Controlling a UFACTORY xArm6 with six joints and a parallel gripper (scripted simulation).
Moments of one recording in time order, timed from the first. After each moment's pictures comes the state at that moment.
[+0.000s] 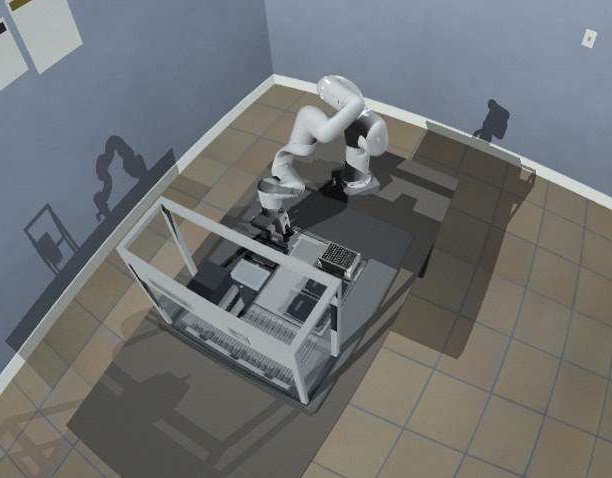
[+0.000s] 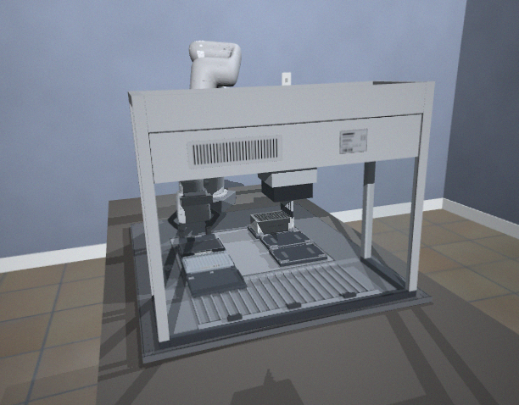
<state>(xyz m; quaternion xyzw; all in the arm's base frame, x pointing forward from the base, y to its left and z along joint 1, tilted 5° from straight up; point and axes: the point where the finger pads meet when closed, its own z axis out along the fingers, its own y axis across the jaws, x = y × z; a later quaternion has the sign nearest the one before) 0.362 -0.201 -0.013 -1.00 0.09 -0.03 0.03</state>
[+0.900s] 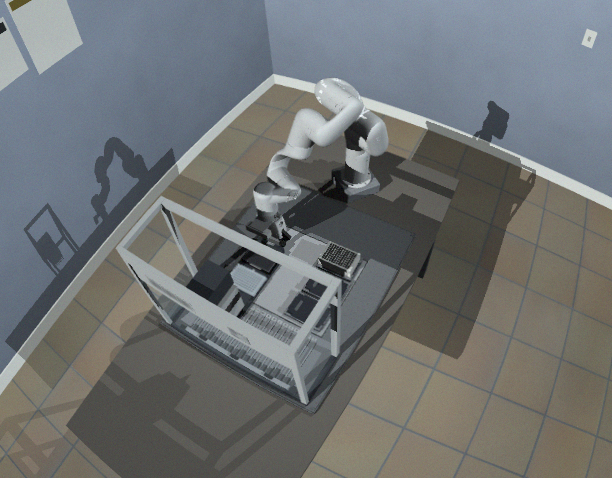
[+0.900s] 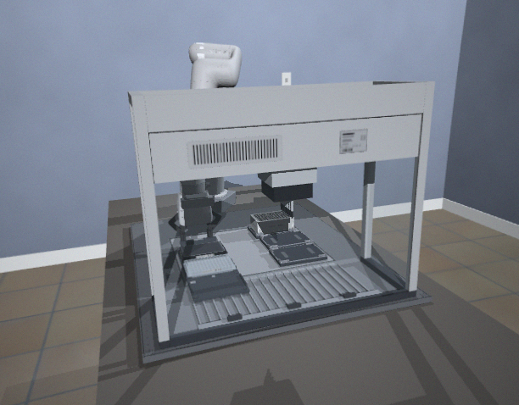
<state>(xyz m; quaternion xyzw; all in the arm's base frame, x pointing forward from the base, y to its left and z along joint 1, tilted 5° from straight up) 0.386 -0.205 -0.011 -1.00 0.09 -0.03 0.03</state>
